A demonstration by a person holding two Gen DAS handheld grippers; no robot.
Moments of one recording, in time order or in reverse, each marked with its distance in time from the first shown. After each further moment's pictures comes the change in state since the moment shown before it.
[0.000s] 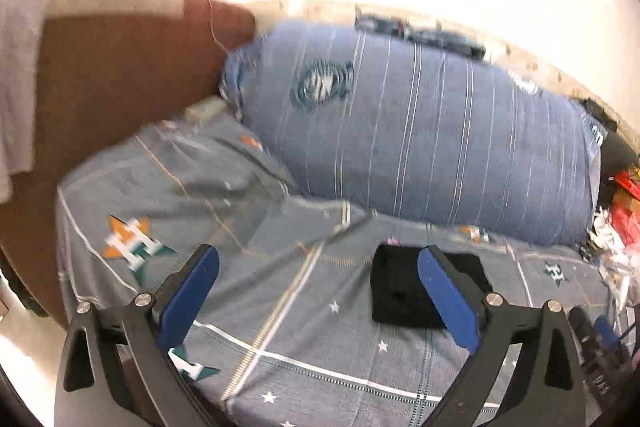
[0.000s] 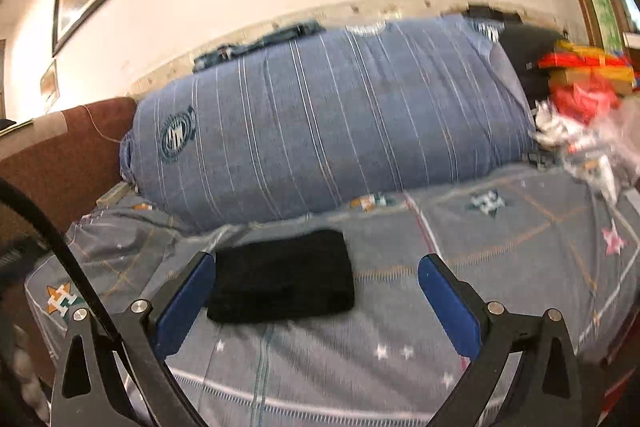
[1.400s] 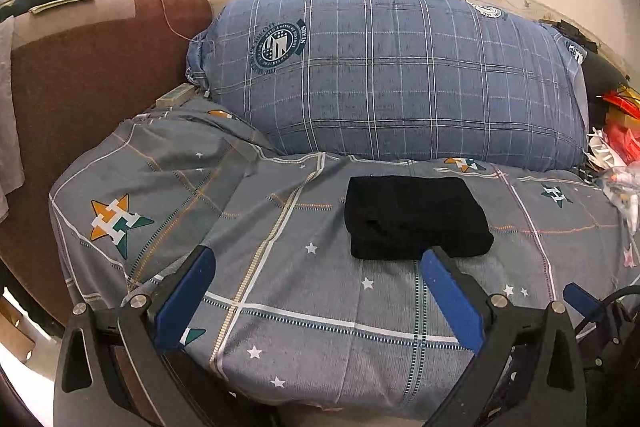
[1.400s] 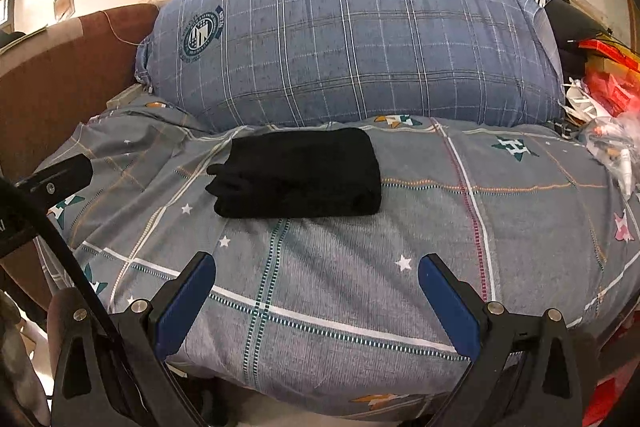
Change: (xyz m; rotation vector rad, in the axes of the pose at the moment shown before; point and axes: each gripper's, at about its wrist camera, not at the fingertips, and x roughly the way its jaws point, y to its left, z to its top) left arm 0.000 -0.055 -0.053 0.184 0.132 -0.005; right arm 0.016 0.026 -0.057 -0.158 0.263 0.025
